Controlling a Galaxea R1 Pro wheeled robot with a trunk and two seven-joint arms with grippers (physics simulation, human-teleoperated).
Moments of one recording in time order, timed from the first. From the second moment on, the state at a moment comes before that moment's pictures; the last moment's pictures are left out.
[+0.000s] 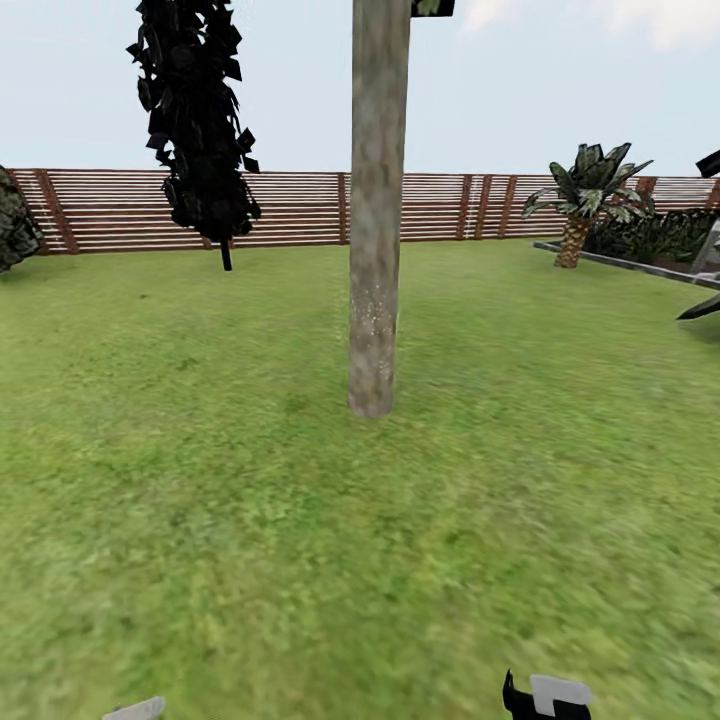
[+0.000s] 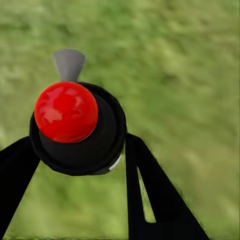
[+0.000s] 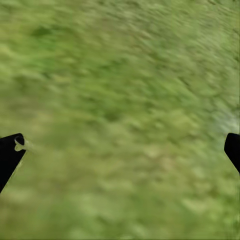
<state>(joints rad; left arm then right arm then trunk) -0.36 0.18 0.06 -0.05 0.20 -0.43 0.06 -0.41 0.00 -0.48 -0.04 0.59 -0.60 -0.46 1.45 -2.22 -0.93</state>
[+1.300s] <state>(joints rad) -0.36 0.18 0.06 -0.05 0.20 -0.43 0.06 -0.41 0.00 -0.48 -0.04 0.60 -0.60 -0.46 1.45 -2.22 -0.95</state>
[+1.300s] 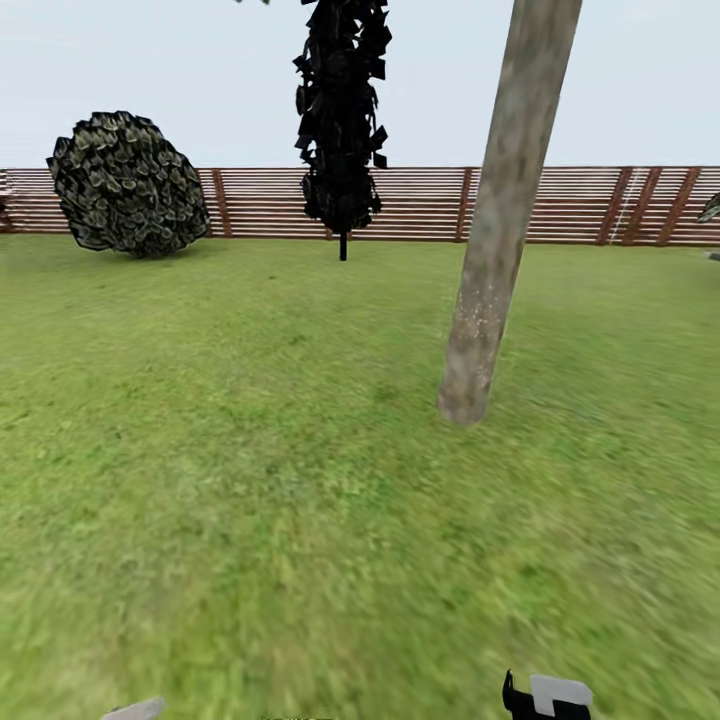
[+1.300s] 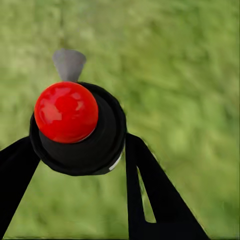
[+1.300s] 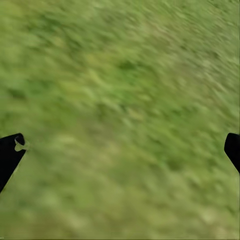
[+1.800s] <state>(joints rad) -0.36 0.18 0.06 -0.05 0.20 -0.43 0.06 -0.41 0.00 -0.48 -0.04 0.60 -0.60 -0.46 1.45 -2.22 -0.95</state>
